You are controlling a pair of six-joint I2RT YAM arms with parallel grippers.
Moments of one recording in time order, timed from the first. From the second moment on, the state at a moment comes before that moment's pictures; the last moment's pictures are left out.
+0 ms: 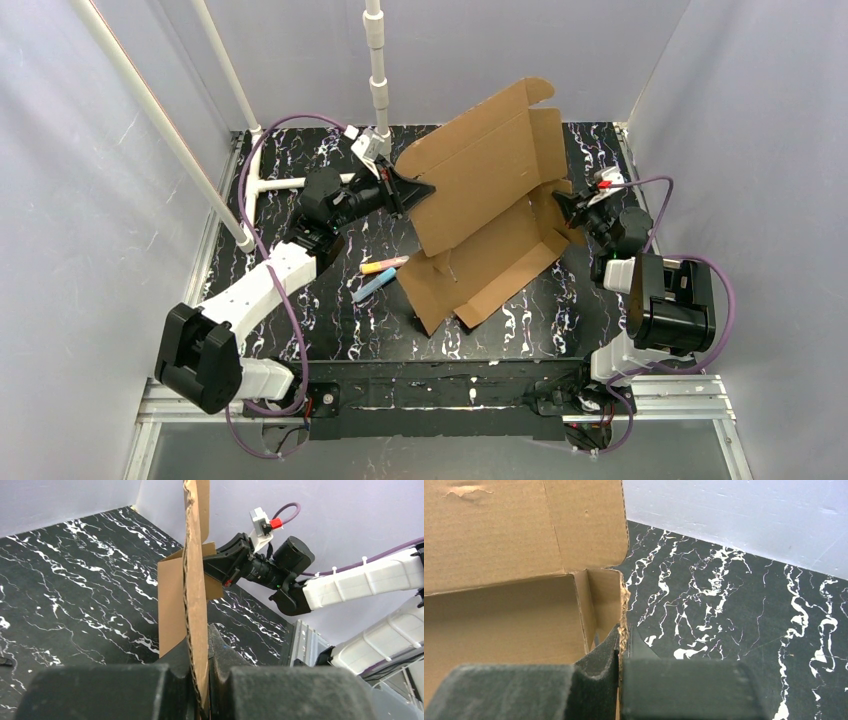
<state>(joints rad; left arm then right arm) -0.50 1.31 0.93 0.48 0.58 -0.50 -0.17 1.58 0.52 1.15 -0.72 0.06</state>
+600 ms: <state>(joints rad) -0.43 1.54 1.33 0.32 0.60 -0.28 -0.06 1.77 0.67 1.37 -0.49 0.25</state>
